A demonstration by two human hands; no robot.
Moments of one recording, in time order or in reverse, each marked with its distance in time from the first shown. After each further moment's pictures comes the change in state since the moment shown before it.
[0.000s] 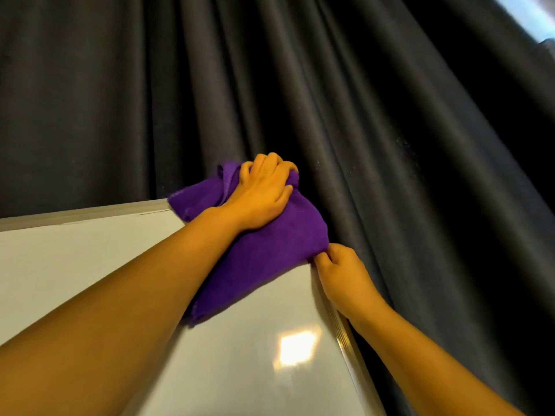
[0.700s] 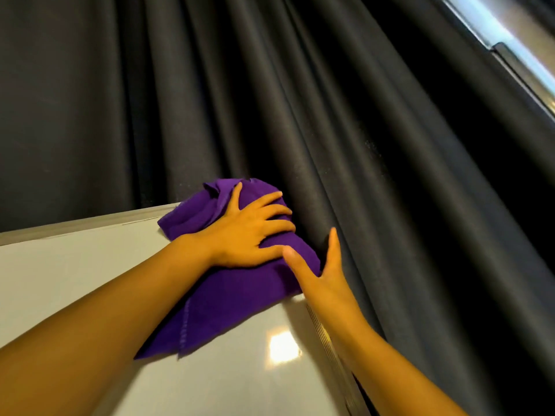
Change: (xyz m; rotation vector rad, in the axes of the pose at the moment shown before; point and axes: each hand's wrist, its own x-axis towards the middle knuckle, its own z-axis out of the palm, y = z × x) left_hand -0.045 0.010 -0.007 0.035 -0.332 0.334; right_hand -0.041 -0.003 -0.002 0.349 -0.015 0.060
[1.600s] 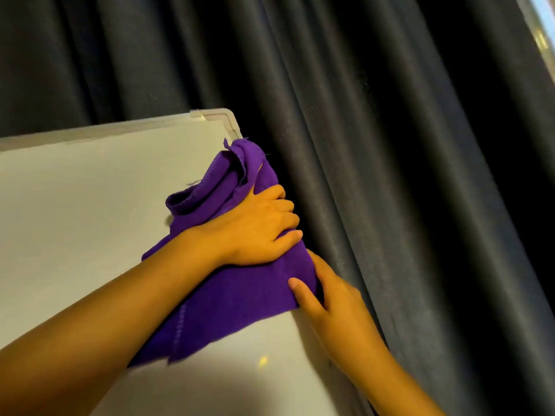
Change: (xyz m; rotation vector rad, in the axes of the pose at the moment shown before) left_hand -0.041 0.110 0.022 -0.134 -0.104 0.093; right_hand -0.126 0.042 -0.026 -0.468 -0.059 0.019
